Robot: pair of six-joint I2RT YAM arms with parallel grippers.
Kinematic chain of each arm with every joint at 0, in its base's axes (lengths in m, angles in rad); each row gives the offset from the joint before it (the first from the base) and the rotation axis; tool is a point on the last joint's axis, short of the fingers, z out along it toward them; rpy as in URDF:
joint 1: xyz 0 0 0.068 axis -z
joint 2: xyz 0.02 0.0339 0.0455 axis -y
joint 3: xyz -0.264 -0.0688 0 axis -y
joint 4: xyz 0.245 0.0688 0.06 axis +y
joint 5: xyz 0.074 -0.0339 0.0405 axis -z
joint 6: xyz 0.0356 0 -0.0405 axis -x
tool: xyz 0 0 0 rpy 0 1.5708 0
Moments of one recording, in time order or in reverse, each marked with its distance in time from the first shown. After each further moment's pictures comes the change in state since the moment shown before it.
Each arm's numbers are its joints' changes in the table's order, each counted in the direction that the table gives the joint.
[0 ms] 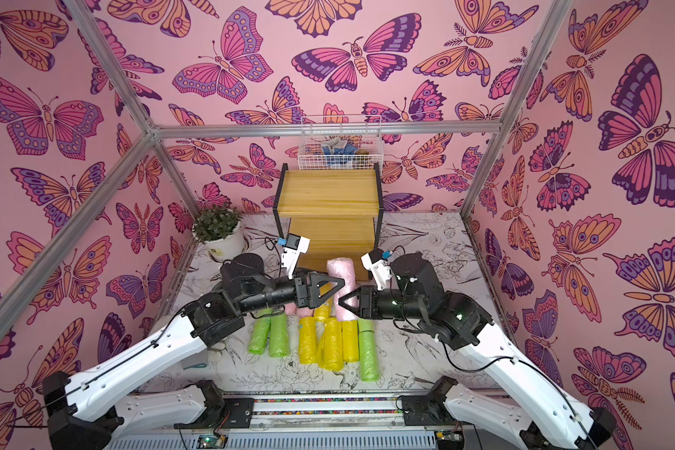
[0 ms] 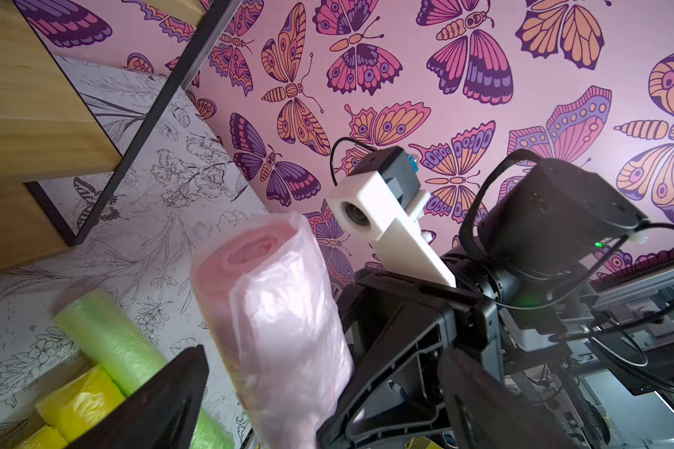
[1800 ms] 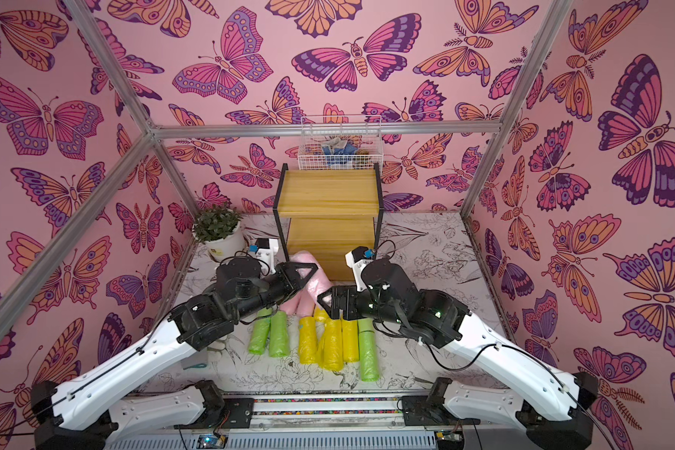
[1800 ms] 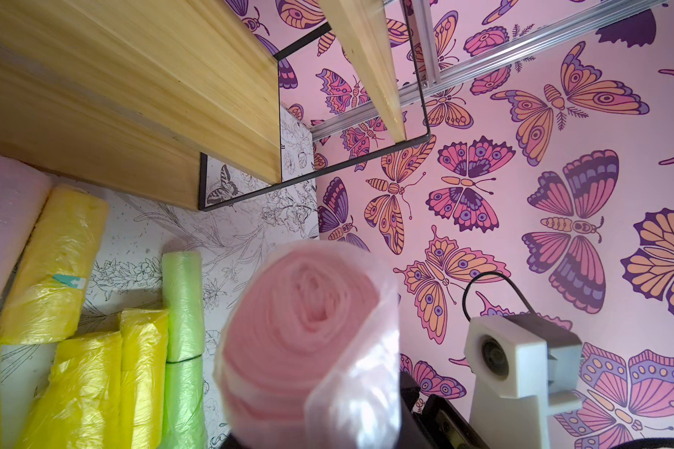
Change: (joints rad) left arm 0.005 0.056 0.023 0.225 -0.414 0.419; right arm -0.206 -0.111 0.082 0.005 0.386 0.028
